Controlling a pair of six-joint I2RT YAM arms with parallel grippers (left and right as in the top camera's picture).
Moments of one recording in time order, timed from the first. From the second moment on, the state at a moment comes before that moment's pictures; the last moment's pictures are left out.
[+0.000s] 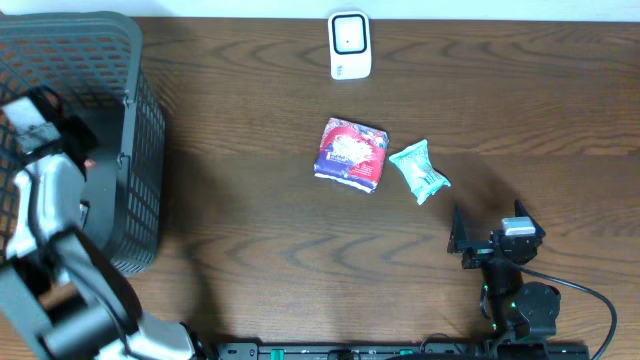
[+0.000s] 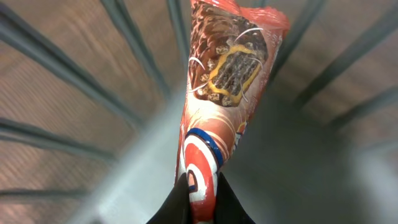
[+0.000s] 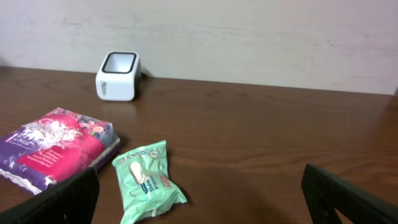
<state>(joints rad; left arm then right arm) 0.52 1.71 1.19 -0.24 -0.13 -0.14 0.03 0.01 0.01 -0.07 -0.04 -0.03</state>
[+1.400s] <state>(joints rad) -0.66 1.64 1.19 -0.12 -0.06 -0.68 0.03 0.01 0.01 -0.07 -0.04 -0.03</state>
